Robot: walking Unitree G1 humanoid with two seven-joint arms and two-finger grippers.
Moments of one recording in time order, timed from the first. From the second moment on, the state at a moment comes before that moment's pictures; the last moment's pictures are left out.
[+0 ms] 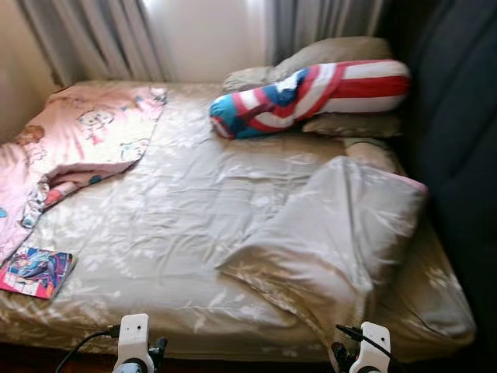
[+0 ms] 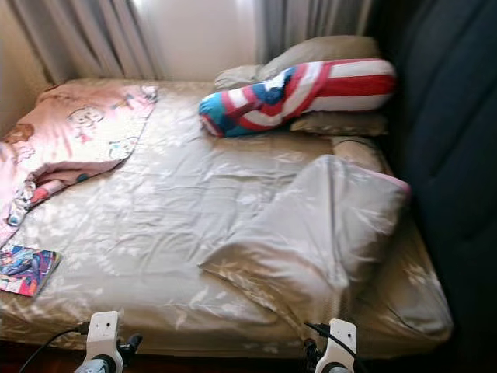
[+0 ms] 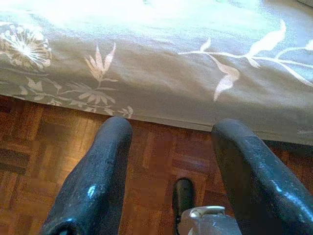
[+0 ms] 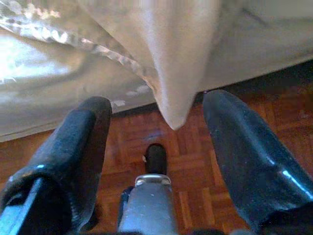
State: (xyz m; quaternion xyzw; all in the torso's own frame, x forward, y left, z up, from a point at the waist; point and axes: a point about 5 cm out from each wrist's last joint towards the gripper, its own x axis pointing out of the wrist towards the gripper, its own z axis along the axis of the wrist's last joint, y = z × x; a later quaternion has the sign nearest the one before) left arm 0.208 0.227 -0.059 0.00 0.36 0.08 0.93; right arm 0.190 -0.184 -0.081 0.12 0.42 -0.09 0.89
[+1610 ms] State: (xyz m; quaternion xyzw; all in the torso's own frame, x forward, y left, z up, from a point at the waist) left arm 0.229 0.222 -0.045 0.00 0.31 0.06 0.95; right arm 0.192 -0.193 -0.077 0.13 0.41 -0.10 0.90
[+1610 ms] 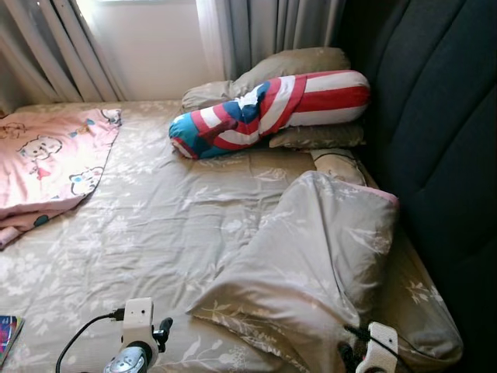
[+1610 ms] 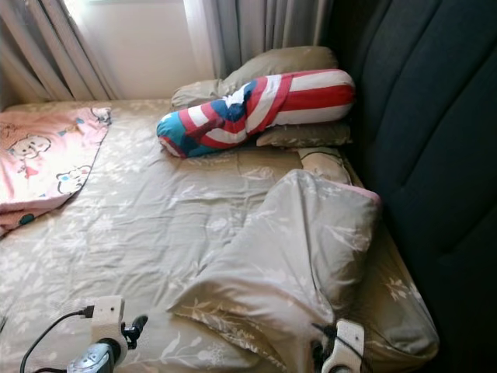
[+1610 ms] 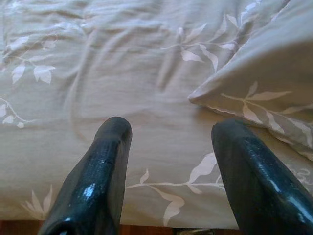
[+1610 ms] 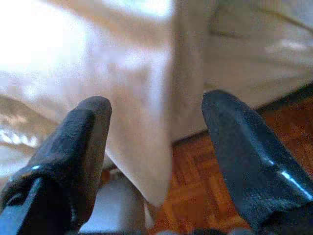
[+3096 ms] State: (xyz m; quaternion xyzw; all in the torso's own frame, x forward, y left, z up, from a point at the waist) left arm 0.272 0.214 0.042 0.01 0.02 0.02 1.00; right arm 0.277 -0.181 0.014 0.08 0.08 -0.01 0.99
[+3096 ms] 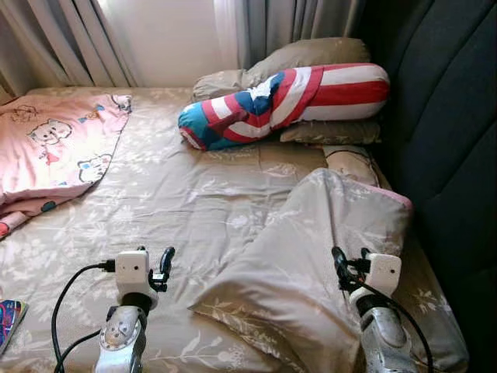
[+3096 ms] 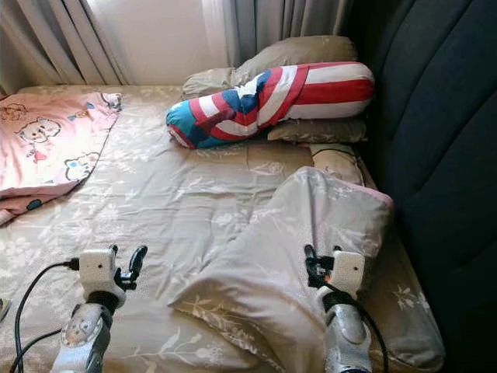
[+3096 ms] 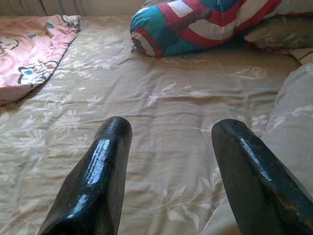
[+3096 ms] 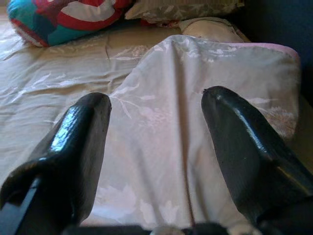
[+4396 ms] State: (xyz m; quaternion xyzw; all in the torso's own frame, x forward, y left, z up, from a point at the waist) left arm 0.276 0.212 0.049 0.00 0.02 0.02 1.00; right arm 0.279 -0.176 0.010 0.07 0.10 -0.03 0.99
